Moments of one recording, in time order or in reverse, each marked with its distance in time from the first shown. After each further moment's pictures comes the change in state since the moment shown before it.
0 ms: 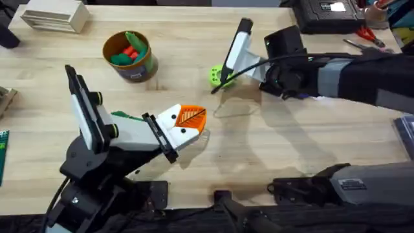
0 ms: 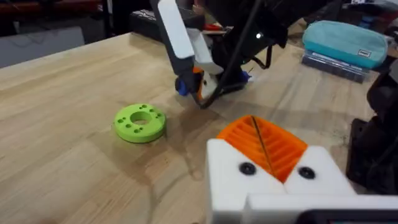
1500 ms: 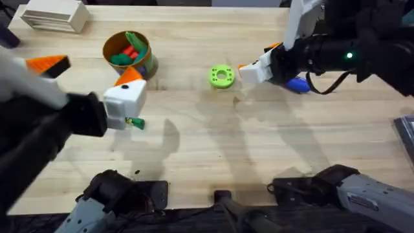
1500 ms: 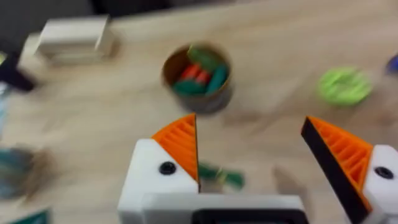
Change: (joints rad) left arm 0.000 0.444 0.910 -0.917 -0.909 0.030; right arm 0.005 -0.380 0.229 -0.437 -0.568 0.741
